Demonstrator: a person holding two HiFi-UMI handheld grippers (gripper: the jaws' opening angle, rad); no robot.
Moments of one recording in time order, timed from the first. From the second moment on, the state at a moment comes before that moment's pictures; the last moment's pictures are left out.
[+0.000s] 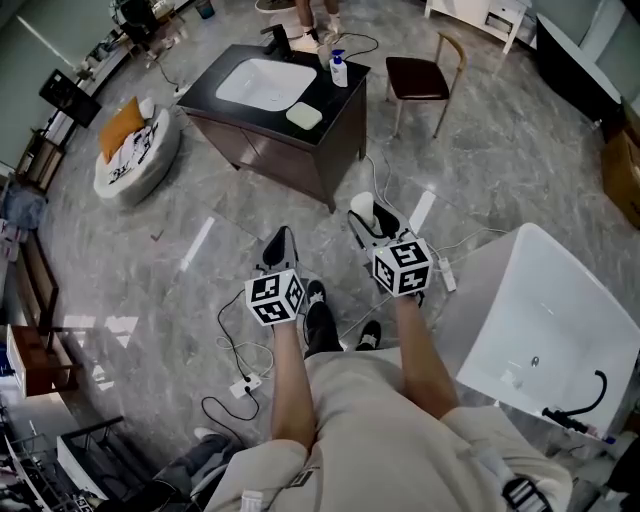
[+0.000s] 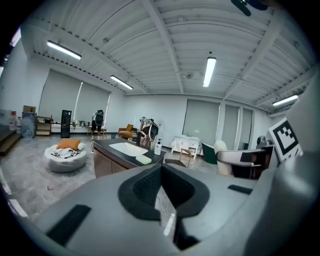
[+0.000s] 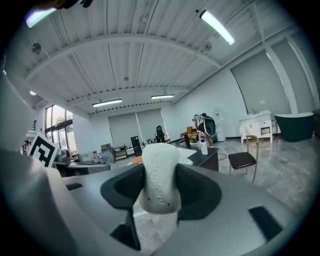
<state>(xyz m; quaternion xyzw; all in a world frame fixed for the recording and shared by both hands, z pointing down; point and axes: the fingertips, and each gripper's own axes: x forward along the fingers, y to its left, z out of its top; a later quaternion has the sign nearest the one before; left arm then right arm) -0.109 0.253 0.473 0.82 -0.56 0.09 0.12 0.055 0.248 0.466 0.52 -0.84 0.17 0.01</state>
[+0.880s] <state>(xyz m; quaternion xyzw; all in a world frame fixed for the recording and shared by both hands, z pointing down) -0.117 0.095 0.456 0.84 -0.51 0.09 0.12 0.059 0.132 0.447 0.56 -0.81 0.18 0.00</state>
